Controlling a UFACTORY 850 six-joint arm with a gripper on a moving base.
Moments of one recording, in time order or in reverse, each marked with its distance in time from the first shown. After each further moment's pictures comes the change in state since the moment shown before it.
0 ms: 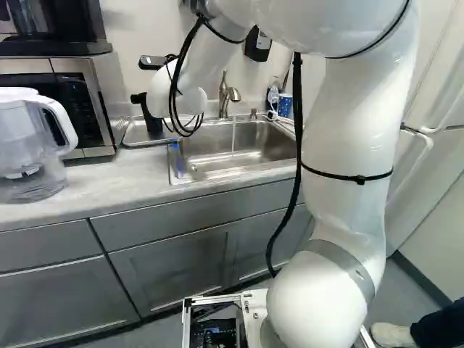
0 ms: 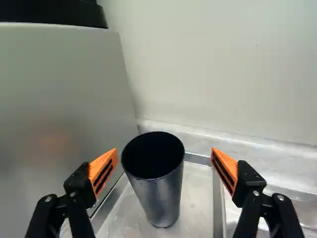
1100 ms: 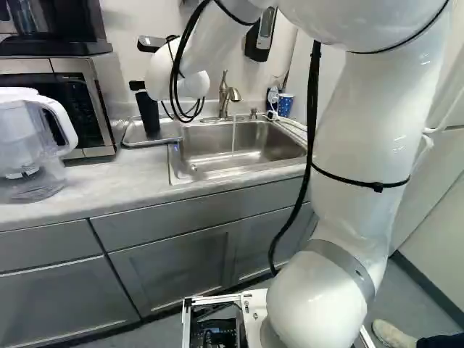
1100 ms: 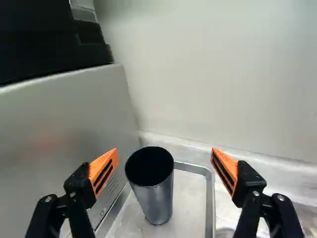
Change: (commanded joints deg) arm -0.5 4.4 -1.9 0.0 -5.5 0.0
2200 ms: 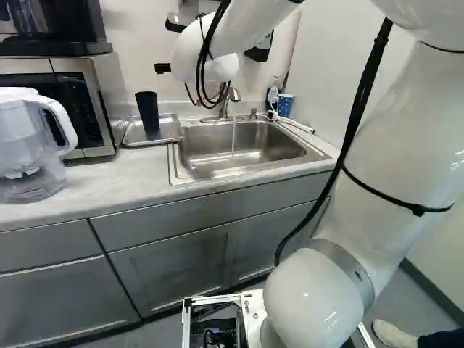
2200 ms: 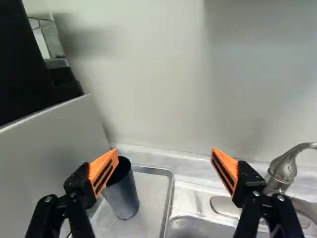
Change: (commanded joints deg) arm -7.4 10.2 4.1 0.0 -4.4 0.0
